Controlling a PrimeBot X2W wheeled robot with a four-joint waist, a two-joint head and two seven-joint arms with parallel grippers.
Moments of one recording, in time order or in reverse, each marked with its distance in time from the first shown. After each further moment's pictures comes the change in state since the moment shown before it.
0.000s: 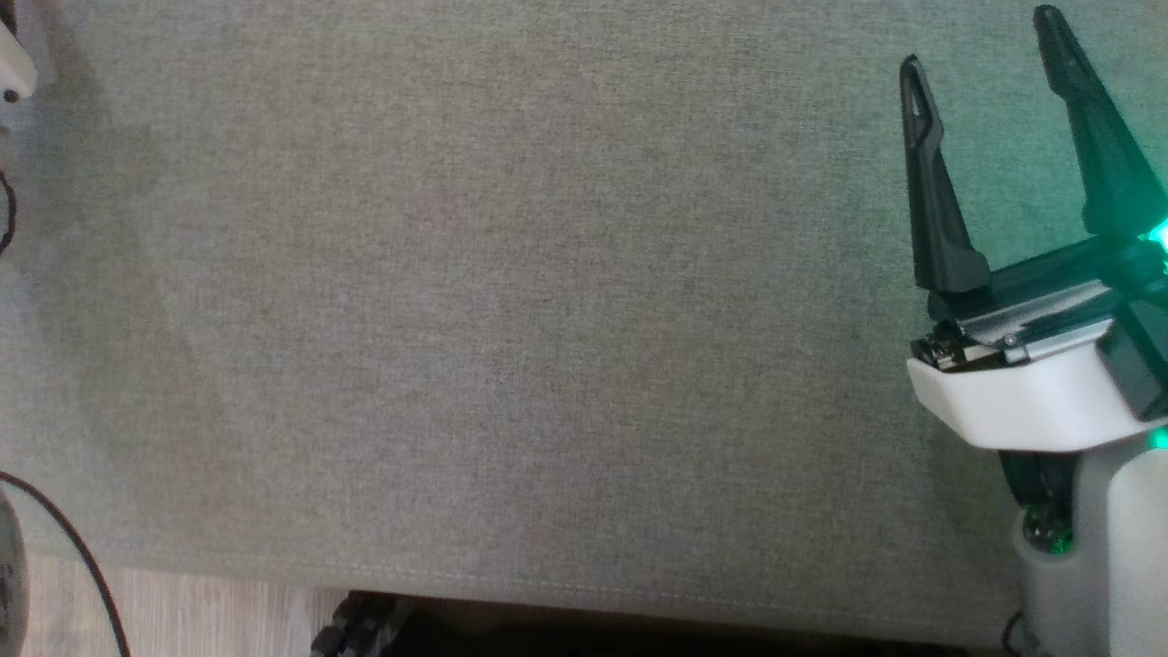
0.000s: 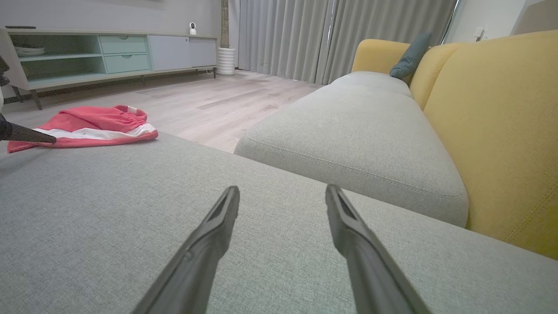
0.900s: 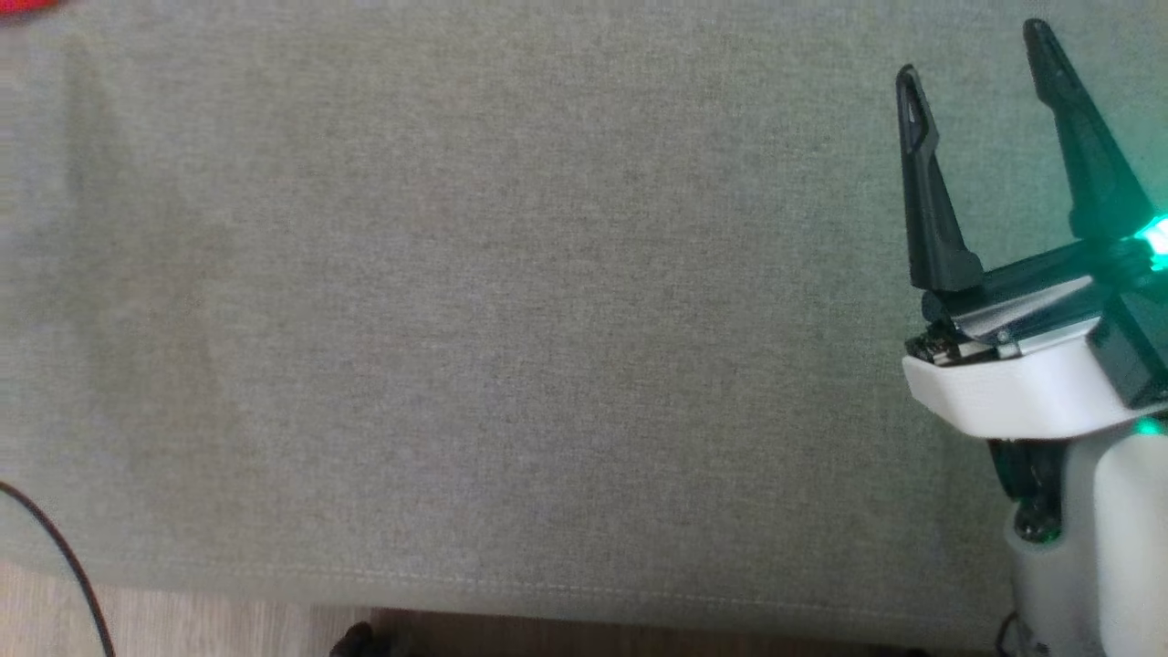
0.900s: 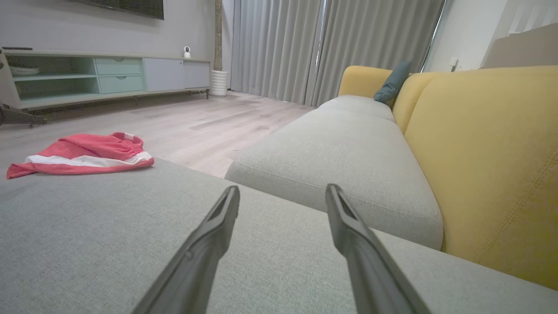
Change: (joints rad) left arm -0.049 0.033 -0.098 0.059 0.012 -0.033 -0.124; right arm 0.002 0.011 -0.015 0.059 0.018 0.000 -0.048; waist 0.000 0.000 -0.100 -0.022
